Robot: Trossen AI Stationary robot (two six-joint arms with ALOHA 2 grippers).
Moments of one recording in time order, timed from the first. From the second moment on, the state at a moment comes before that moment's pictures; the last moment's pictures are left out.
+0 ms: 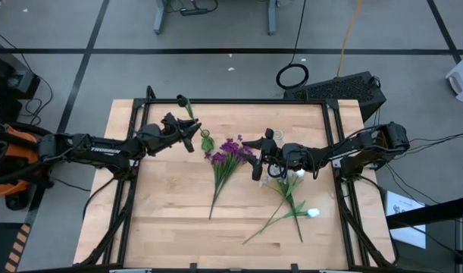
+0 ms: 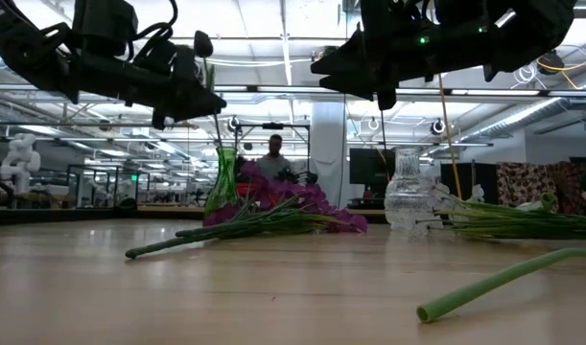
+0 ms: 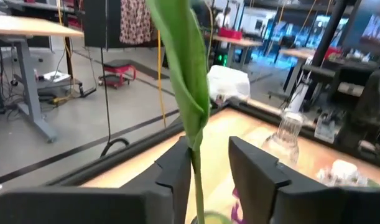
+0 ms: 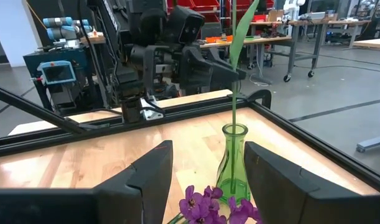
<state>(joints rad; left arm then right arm) 0.30 1.09 0.27 0.79 -0.26 -0.18 0.05 1.48 0.62 0.81 0.36 0.13</state>
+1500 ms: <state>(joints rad) 0.14 0.78 0.27 0.17 0.03 -0.39 0.05 1.48 0.62 0.75 0.36 0.13</state>
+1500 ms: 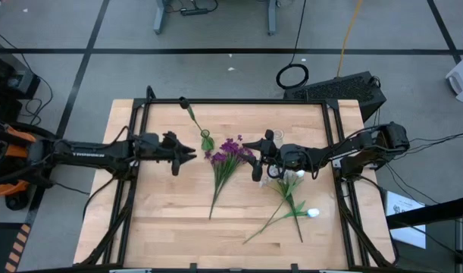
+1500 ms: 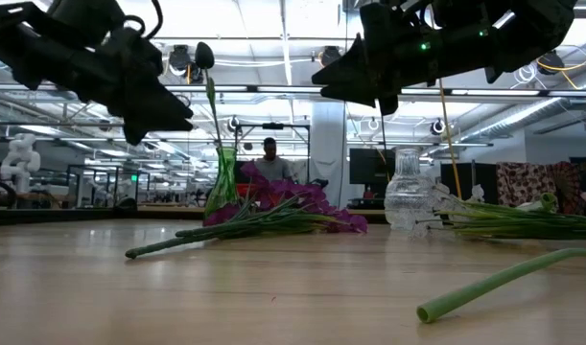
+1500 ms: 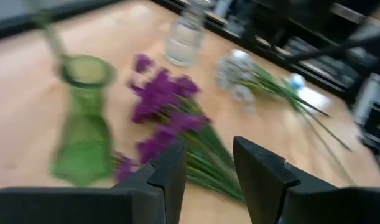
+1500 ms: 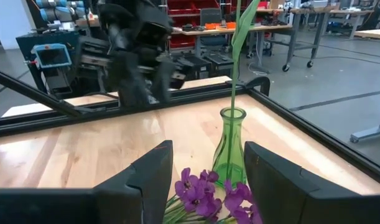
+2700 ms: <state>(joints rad) -0.40 1.74 0.69 0.48 -0.54 -0.43 0.23 1.56 0.62 0.60 0.42 0.32</state>
